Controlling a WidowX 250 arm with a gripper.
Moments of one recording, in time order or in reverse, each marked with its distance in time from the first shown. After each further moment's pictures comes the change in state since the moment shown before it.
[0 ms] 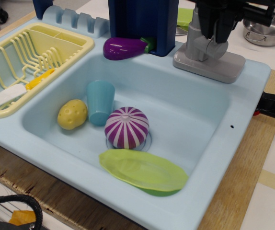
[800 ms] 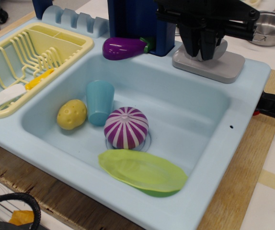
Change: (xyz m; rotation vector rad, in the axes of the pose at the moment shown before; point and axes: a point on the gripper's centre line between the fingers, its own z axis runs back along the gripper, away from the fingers) arm -0.029 0.007 -0.004 -0.075 0.033 0.092
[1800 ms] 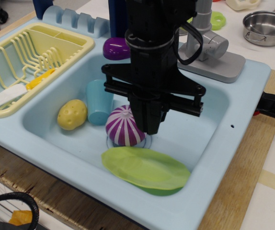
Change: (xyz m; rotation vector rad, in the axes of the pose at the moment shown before) arm -0.076 0.017 -0.019 0.007 0.223 0.061
